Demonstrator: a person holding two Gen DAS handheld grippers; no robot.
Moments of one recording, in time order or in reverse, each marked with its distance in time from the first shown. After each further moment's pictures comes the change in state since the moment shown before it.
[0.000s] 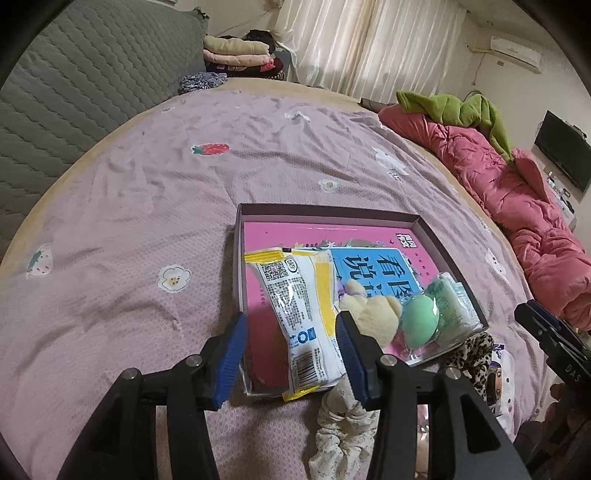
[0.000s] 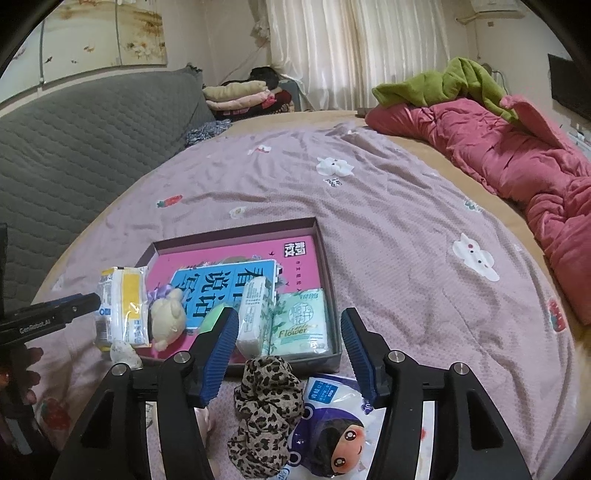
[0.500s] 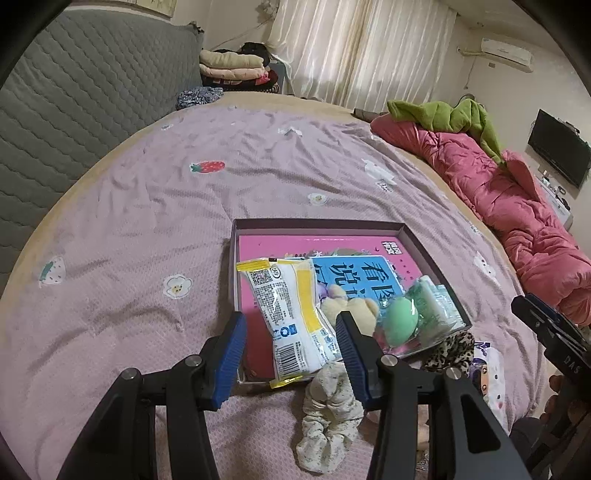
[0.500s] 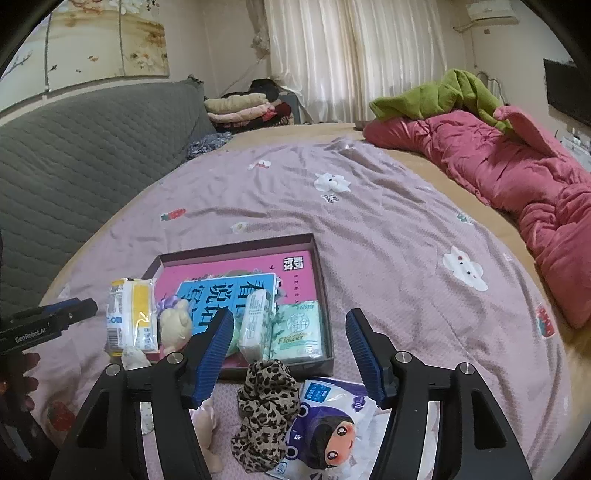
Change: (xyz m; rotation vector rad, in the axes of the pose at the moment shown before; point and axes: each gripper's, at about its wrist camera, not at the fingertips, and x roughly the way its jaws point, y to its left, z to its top) left arm -0.030 -0.014 -0.002 0.024 -0.046 0.000; right arm -0.028 -0.002 0.004 -0.002 -0.050 -0.004
